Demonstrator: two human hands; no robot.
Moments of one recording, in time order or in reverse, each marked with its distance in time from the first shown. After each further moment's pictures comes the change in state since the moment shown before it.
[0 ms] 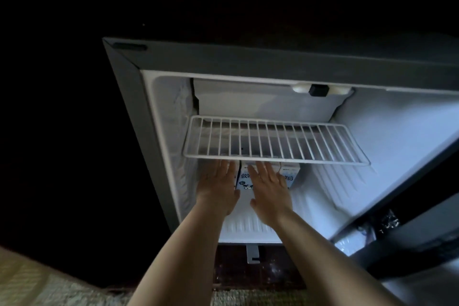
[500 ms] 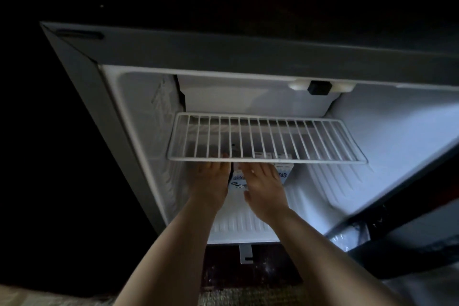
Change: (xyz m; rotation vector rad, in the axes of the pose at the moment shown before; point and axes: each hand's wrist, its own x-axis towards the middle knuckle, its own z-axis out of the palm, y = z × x) left_hand 0.023 0.002 0.009 0.086 0.143 0.027; right_hand 0.022 0.018 0.026 -0.010 0.325 -0.134
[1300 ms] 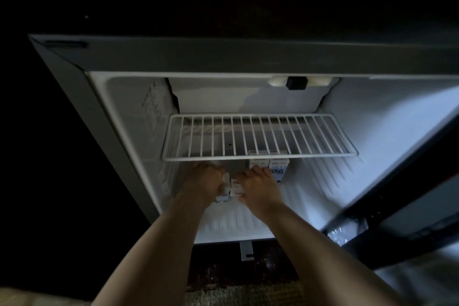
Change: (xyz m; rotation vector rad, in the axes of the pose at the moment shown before) left_hand 0.003 -0.012 -0.017 -0.007 -0.168 0.224; right_hand -0.003 -0.007 -0.013 -0.077 -0.109 -0.037
